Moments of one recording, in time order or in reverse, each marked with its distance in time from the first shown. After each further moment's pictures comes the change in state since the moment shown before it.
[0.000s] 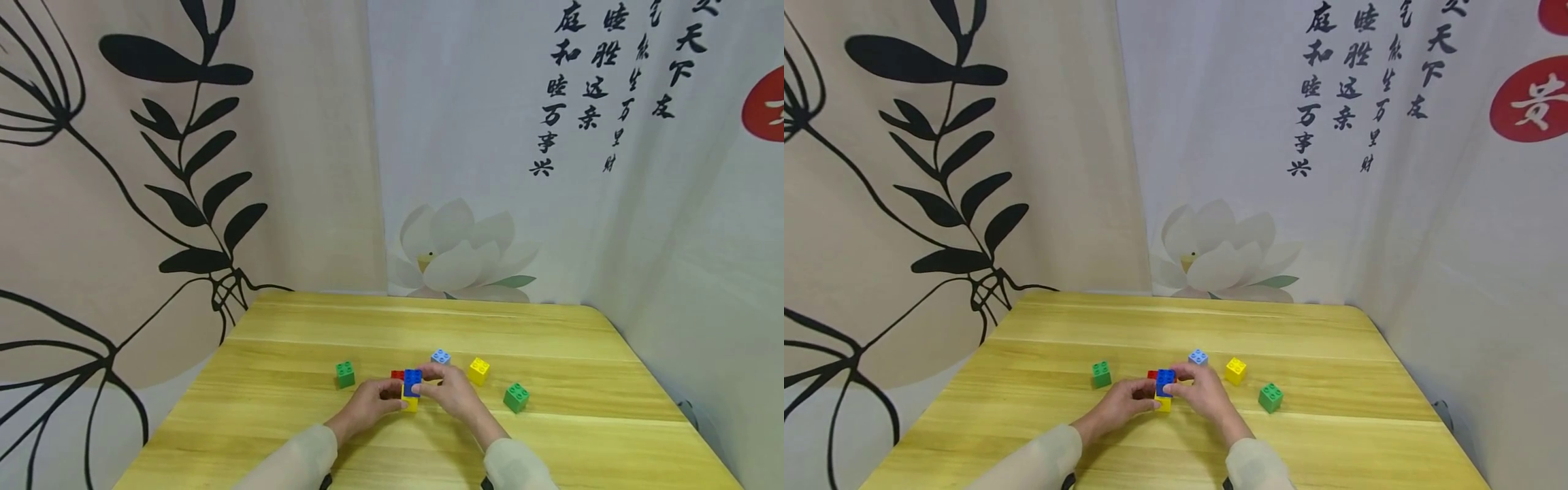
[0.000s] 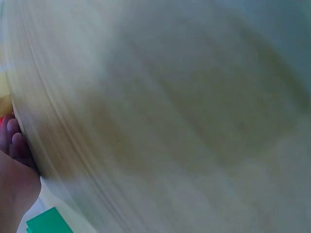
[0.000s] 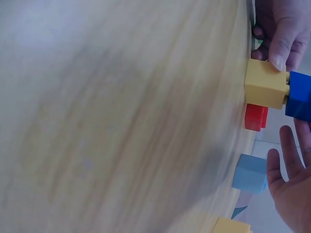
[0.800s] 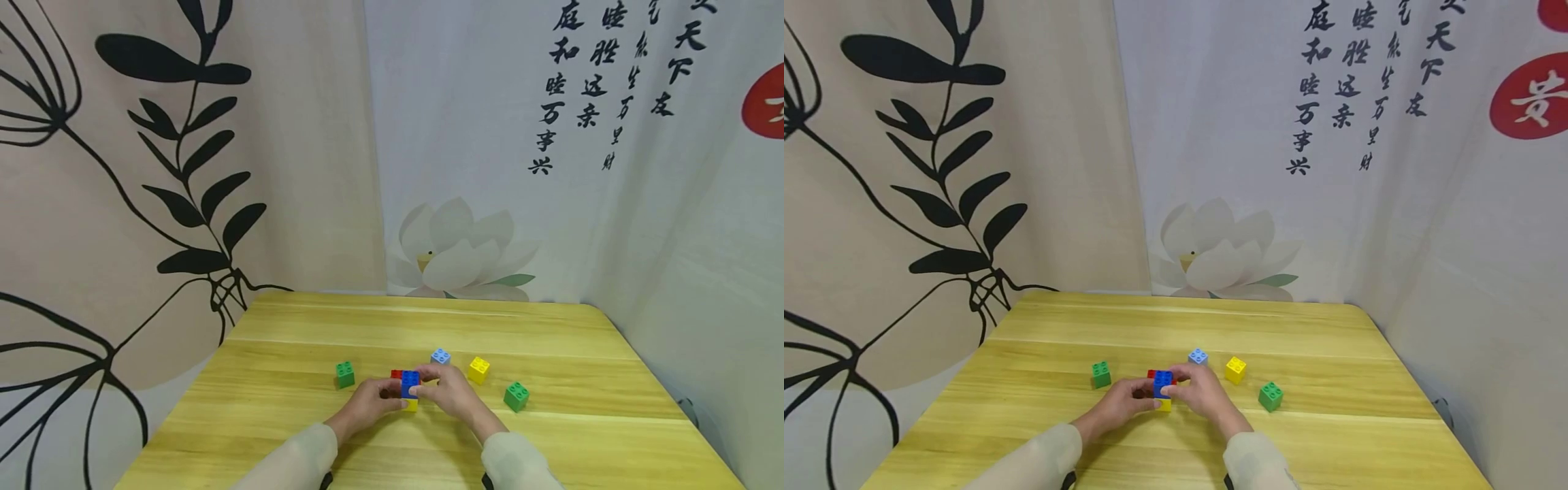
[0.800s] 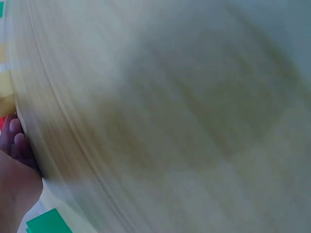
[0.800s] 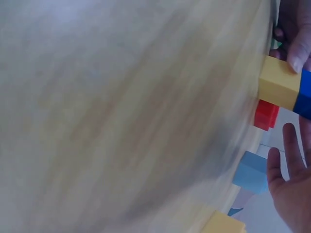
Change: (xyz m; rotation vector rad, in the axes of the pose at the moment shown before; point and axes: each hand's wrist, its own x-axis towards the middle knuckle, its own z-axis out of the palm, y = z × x) left_hand 0.001 0.002 0.001 -0.011 0.000 -0.048; right_hand 0.002 0.001 -0.001 -0.053 -0.048 -0.010
